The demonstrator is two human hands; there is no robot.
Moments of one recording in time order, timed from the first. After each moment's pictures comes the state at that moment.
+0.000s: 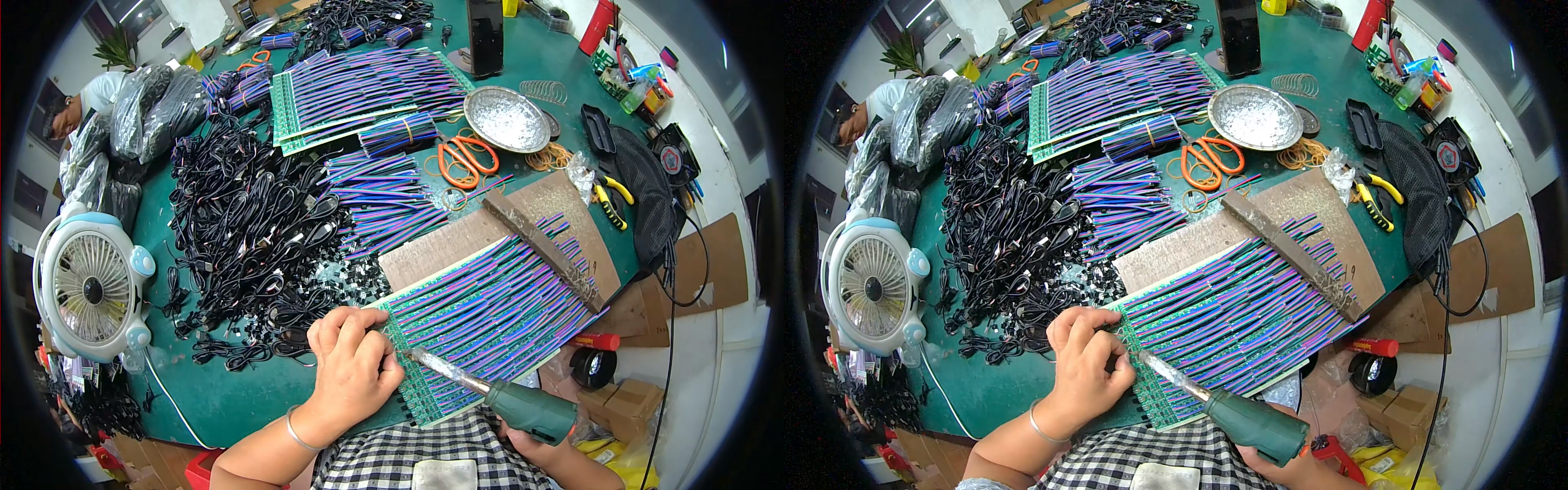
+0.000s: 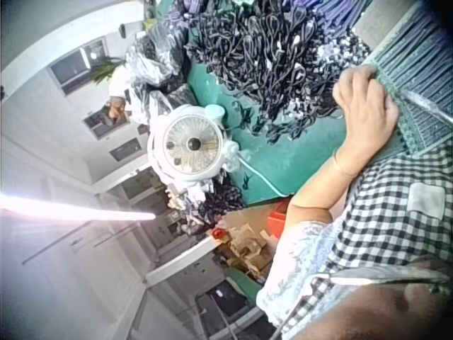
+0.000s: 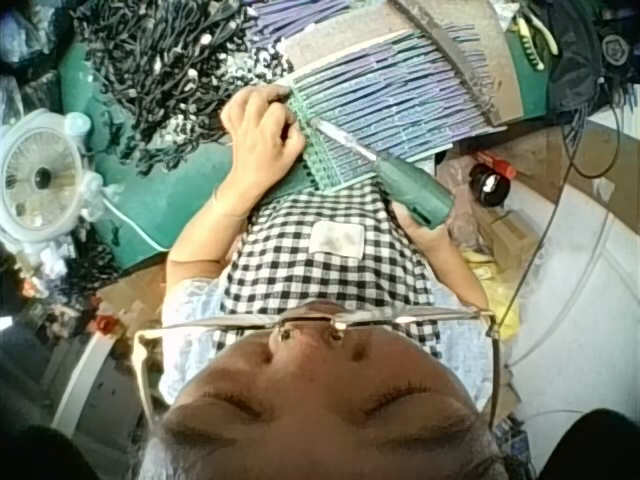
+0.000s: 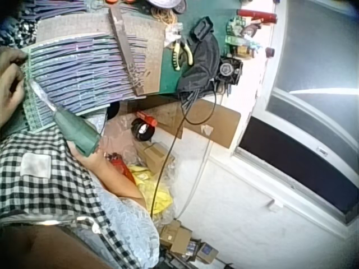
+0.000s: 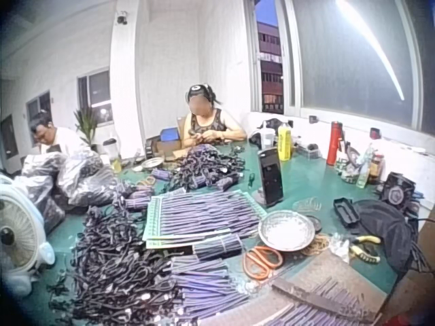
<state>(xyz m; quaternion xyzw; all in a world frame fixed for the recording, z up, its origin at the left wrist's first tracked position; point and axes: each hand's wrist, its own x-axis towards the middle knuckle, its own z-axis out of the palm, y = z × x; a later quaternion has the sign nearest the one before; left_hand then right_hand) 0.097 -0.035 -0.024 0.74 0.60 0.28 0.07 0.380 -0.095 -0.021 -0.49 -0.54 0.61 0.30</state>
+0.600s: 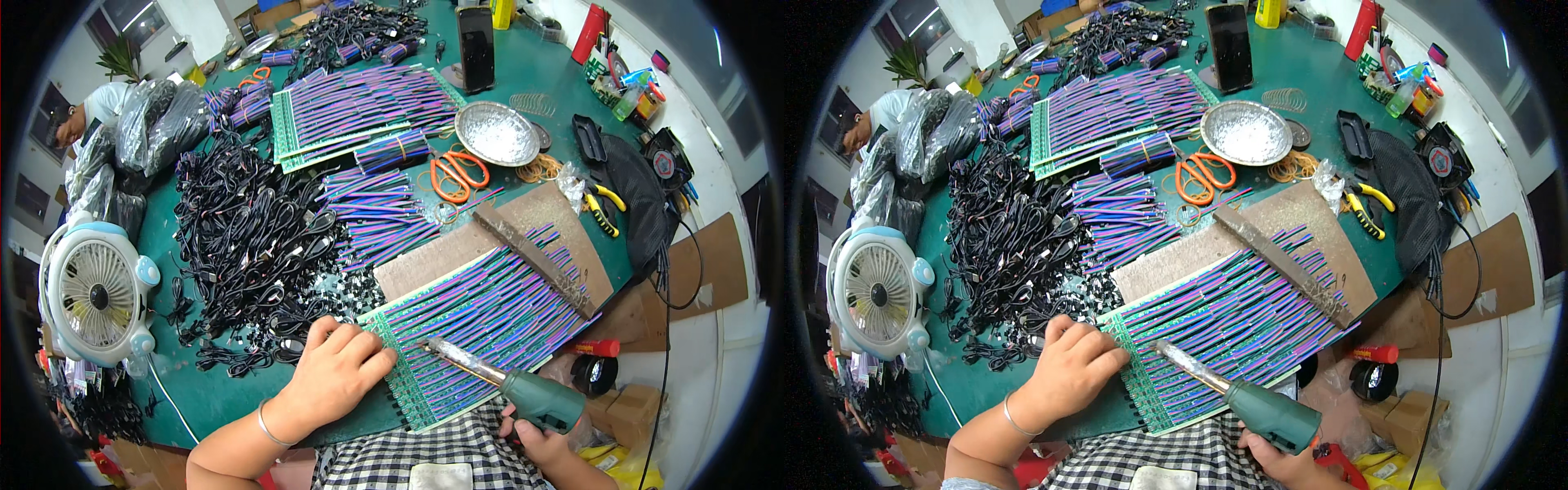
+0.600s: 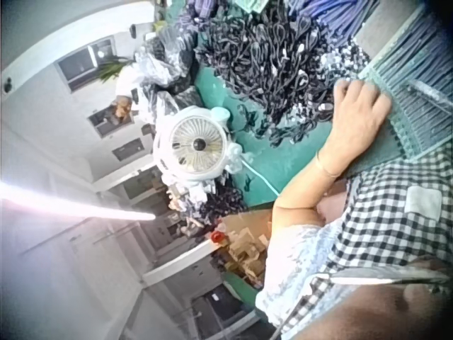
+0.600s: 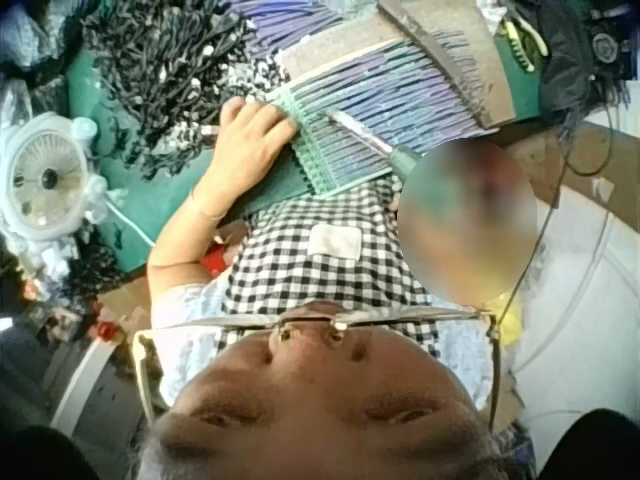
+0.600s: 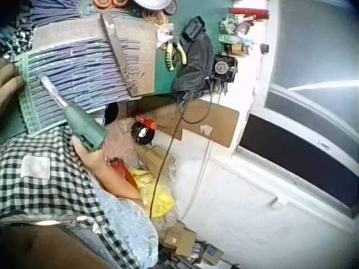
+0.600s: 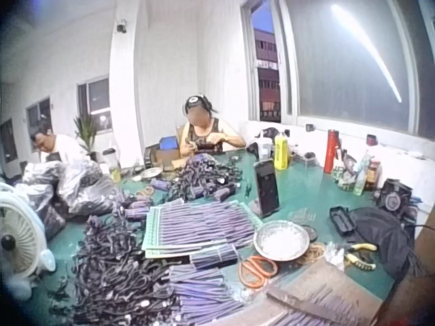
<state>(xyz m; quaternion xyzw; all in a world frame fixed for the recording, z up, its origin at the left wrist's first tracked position) 0.074 -0.023 0.001 0.88 0.46 0.12 0.03 0.381 -0.092 -0.023 -0.48 -0.49 0.61 0.38</state>
